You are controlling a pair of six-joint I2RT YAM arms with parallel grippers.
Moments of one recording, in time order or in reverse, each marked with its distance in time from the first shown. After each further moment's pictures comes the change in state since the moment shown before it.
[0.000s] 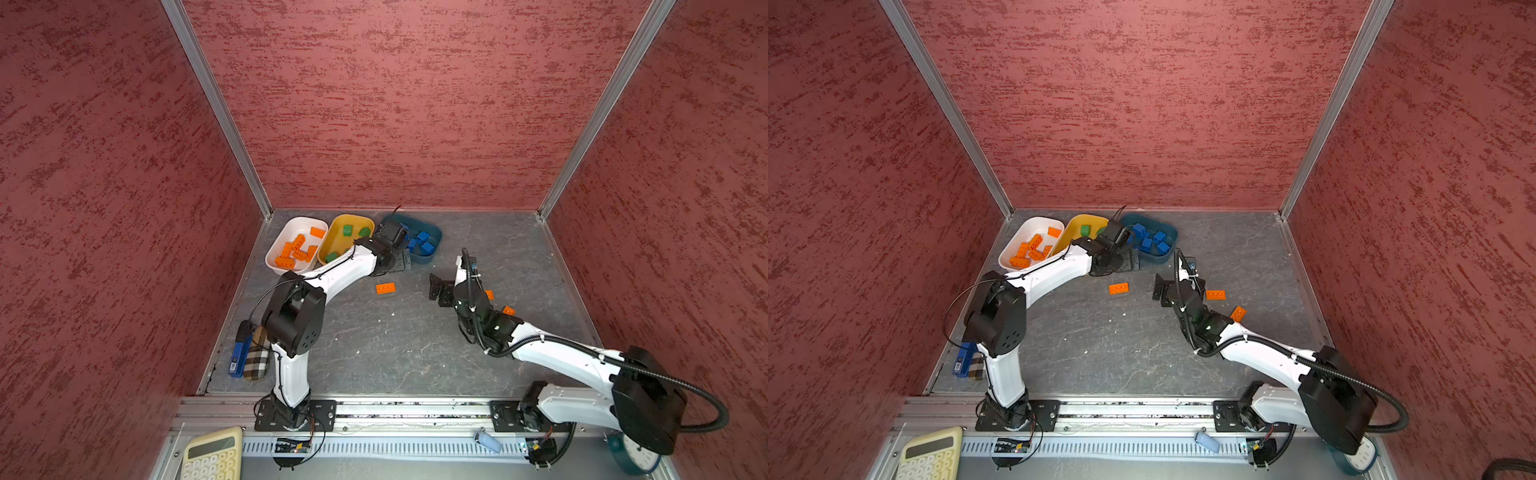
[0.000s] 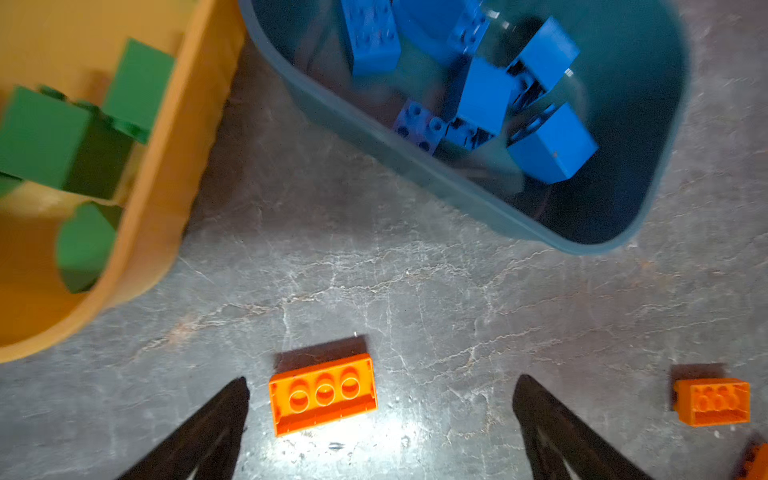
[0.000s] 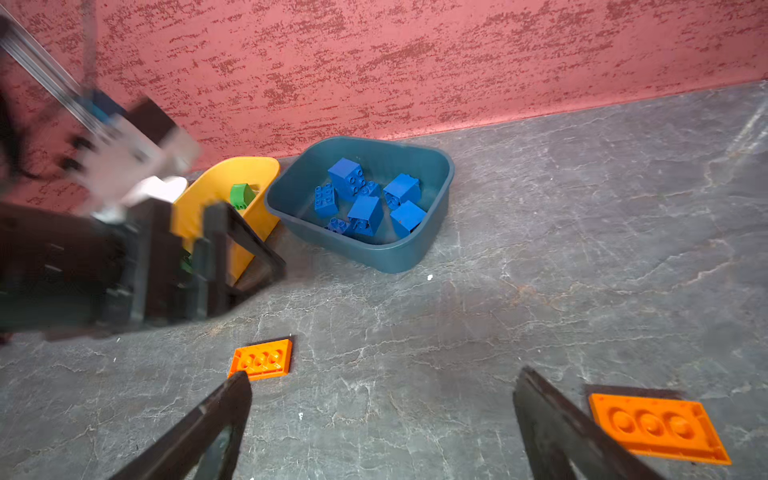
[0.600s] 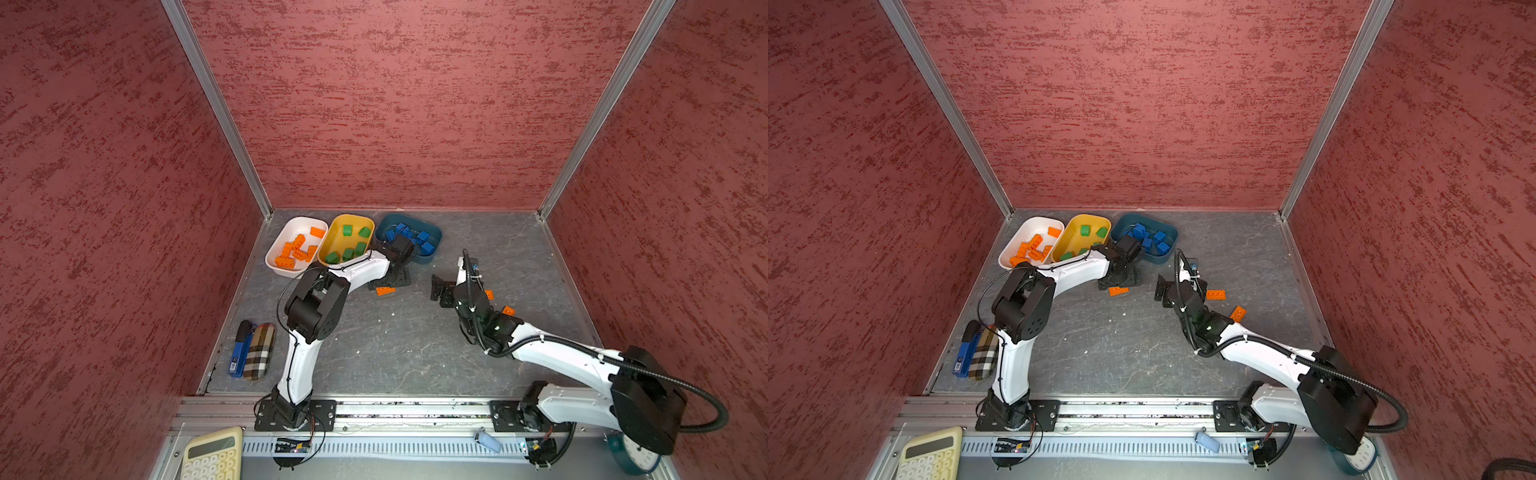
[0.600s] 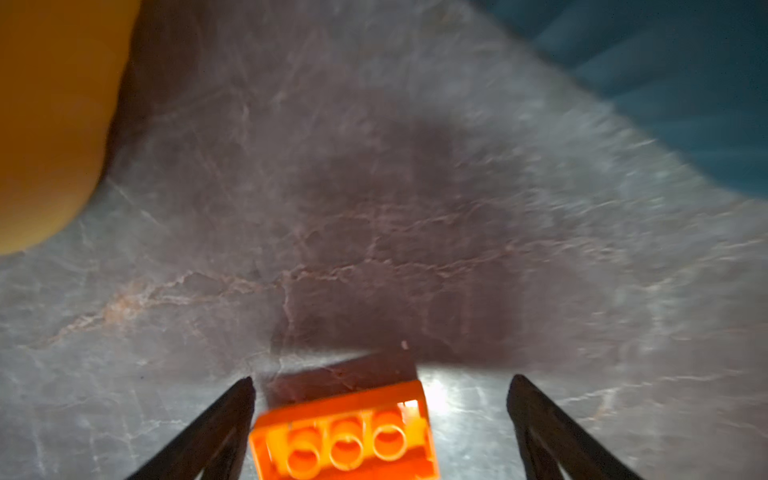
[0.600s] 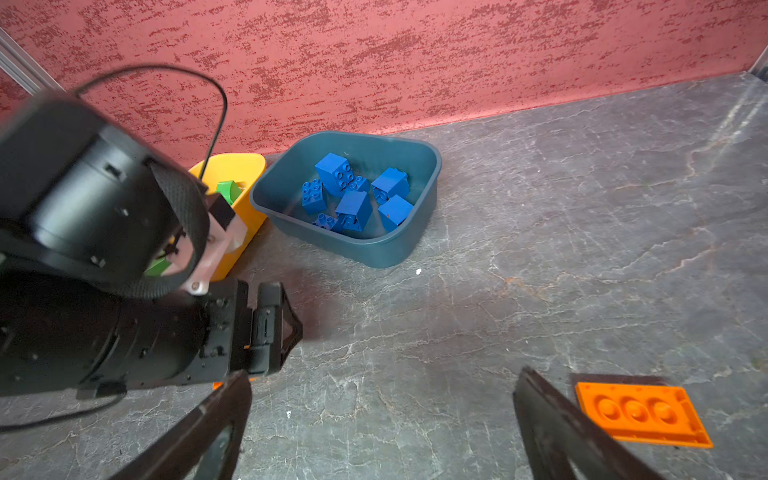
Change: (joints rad) left arm -0.030 0.150 -0.004 -0.069 -0.066 -0.059; right arm -0.007 0.002 -0.010 -0.010 0.014 0.008
